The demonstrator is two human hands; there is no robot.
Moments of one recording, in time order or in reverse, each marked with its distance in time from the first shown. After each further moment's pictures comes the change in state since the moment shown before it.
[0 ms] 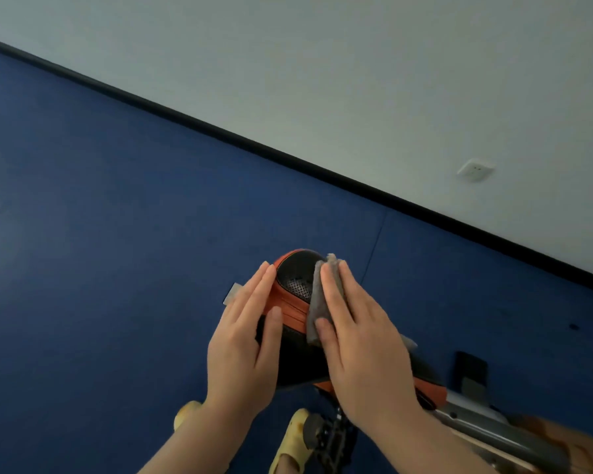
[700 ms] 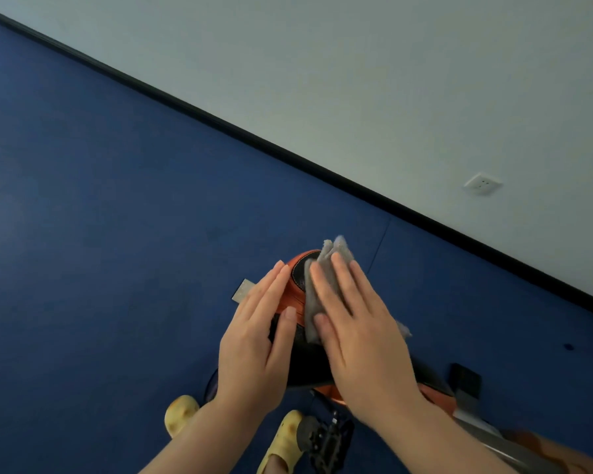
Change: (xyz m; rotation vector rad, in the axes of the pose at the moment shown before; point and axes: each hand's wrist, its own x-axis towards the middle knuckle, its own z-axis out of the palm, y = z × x) left_hand -0.001 0.001 -0.002 -0.063 -0.014 0.000; right_hand 0.016 -0.007 -0.003 -0.037 -0.060 -0.134
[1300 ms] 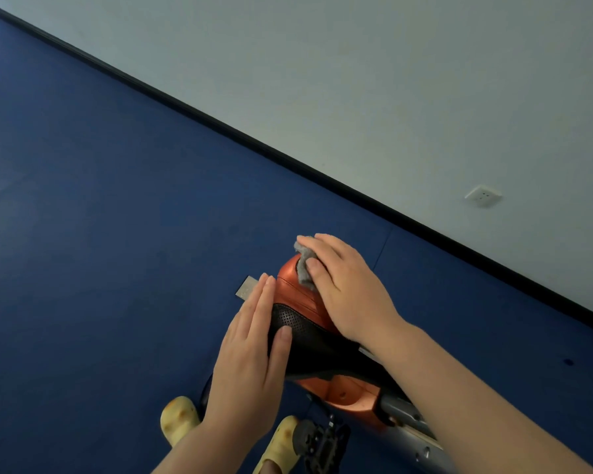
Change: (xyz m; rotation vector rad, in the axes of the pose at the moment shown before) left_hand -0.029 -0.004 -0.007 0.061 -0.059 -0.032; right_hand 0.057 0.007 -0.007 0.244 -0.069 0.014
